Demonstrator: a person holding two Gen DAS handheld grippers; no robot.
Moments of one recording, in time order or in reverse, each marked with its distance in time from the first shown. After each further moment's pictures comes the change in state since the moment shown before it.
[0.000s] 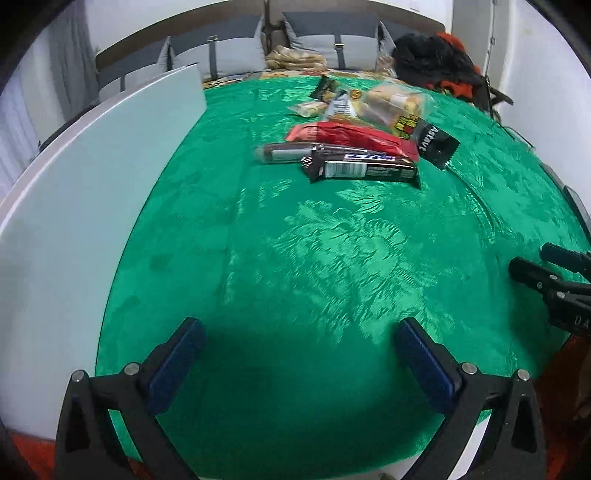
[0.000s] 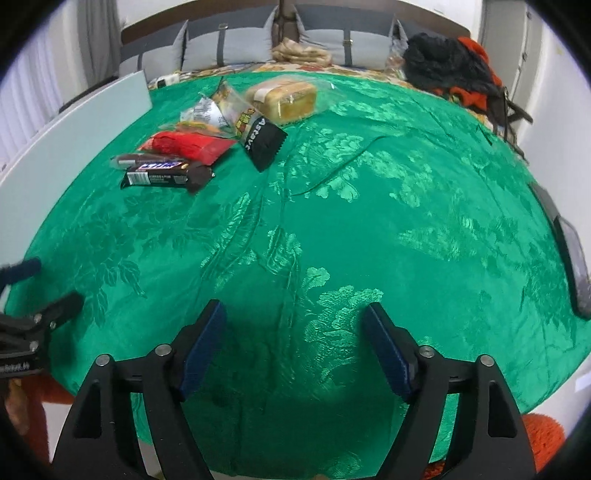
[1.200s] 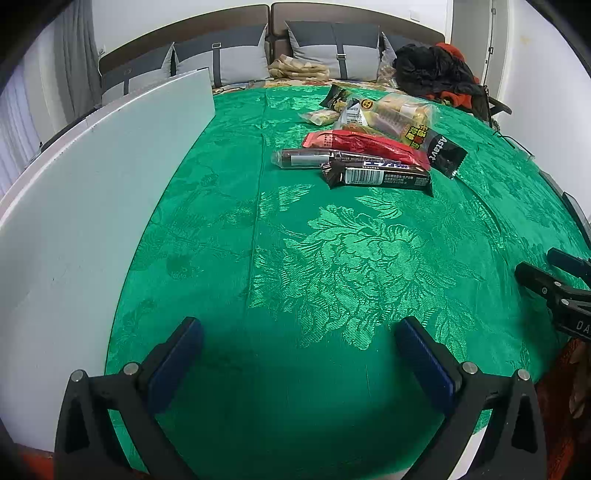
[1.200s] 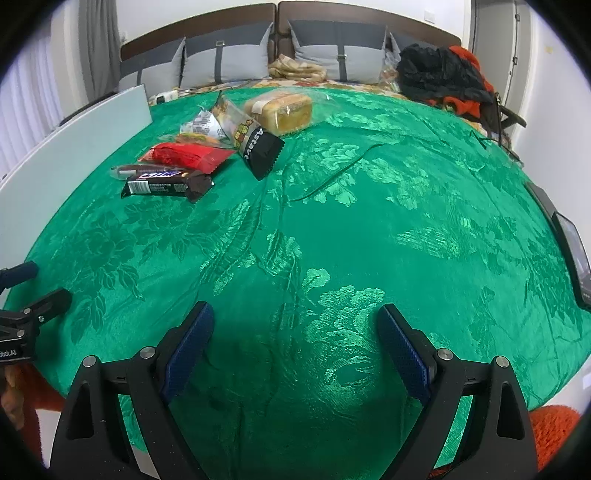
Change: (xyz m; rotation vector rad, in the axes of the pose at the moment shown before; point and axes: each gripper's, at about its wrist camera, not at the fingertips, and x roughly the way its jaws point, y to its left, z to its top) left arm 0.002 0.017 -0.001 0.000 -0.042 -0.010; right arm -0.003 0.002 -0.009 0.005 -0.077 -0.006
